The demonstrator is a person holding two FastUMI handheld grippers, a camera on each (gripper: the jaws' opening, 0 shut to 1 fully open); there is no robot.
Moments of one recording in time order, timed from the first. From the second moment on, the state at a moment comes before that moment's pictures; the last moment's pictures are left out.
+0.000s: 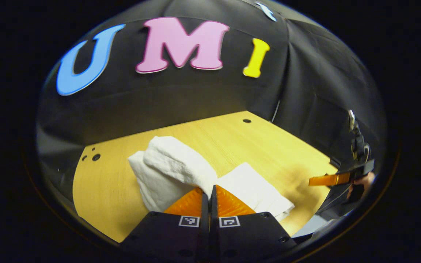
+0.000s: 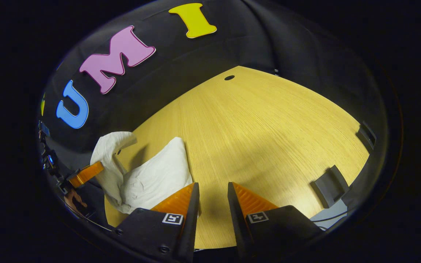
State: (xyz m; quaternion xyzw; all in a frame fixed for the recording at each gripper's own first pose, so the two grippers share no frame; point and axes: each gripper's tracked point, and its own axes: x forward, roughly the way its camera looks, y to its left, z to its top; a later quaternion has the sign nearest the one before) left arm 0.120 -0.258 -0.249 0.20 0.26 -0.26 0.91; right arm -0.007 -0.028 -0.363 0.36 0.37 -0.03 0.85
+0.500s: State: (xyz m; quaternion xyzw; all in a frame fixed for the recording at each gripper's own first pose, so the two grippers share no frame) left arm 0.084 -0.292 -0.309 0.46 0.21 -0.36 0.78; right arm -0.012 -0.060 -0.373 0.39 0.37 -0.07 0.84
